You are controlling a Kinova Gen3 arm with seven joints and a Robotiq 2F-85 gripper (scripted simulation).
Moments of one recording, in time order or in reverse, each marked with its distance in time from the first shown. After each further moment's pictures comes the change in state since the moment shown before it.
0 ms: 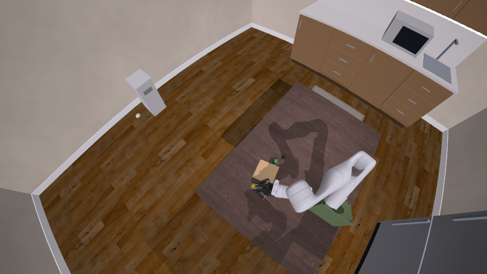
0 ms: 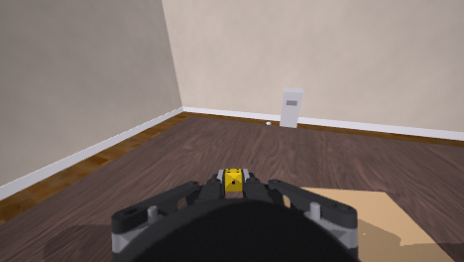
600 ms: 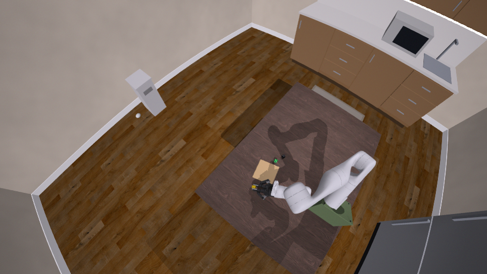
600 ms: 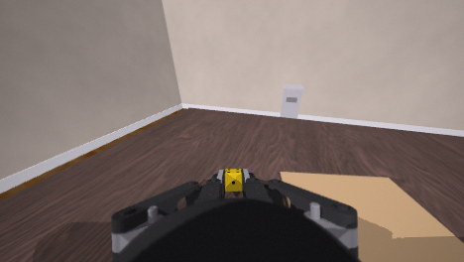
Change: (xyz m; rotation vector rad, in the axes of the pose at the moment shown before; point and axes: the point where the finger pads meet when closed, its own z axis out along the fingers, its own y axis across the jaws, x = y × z) arm -0.024 0.002 0.008 -0.004 -0.012 -0.007
